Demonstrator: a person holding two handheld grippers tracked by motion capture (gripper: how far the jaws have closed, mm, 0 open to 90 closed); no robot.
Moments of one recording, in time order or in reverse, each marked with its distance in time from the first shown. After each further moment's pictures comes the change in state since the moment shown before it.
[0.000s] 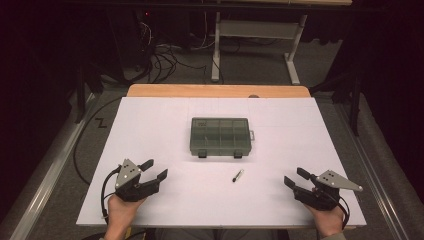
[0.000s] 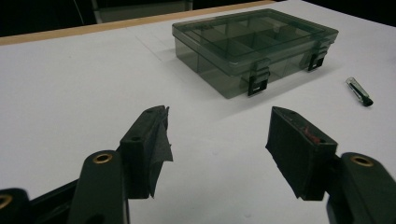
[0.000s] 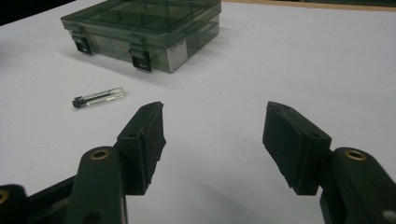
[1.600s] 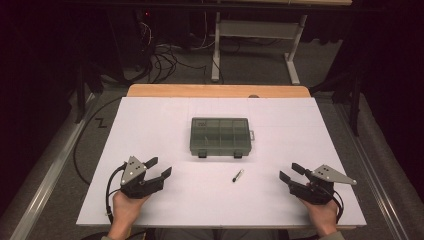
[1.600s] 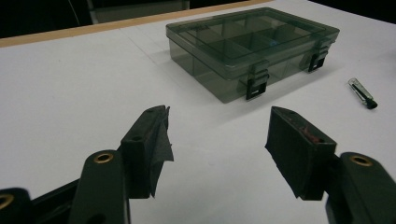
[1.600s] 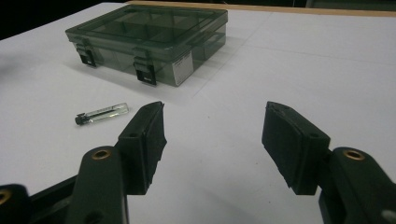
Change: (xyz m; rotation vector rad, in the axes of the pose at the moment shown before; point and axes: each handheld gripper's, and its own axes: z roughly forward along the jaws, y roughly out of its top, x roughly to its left) left arm -0.002 -0.004 0.014 0.010 -0.009 0.009; right arm 0.001 0.009 0.016 -0.022 0.027 0.013
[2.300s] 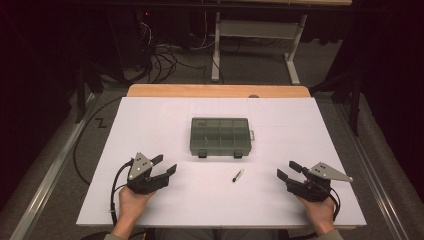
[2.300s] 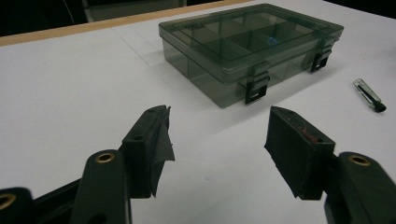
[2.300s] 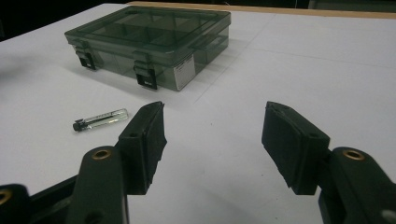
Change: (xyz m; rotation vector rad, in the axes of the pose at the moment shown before) left arm -0.003 -0.005 0.017 0.017 -0.008 -0.002; right arm 0.001 0.003 0.008 -0.001 0.005 -0.001
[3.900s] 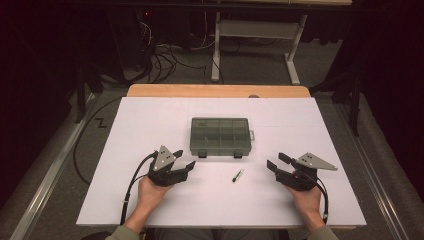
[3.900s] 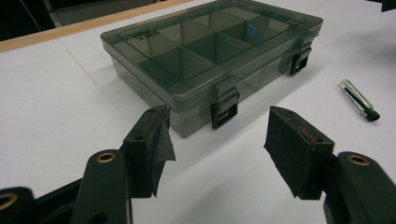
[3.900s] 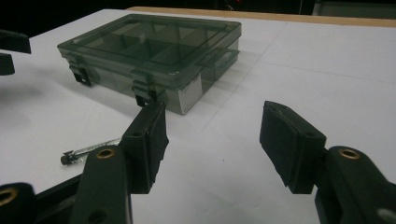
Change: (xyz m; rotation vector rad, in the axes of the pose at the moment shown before) left arm -0.023 -0.017 0.044 0.070 -0.081 0.056; right arm 0.006 0.015 0.036 -0.012 0.010 0.009
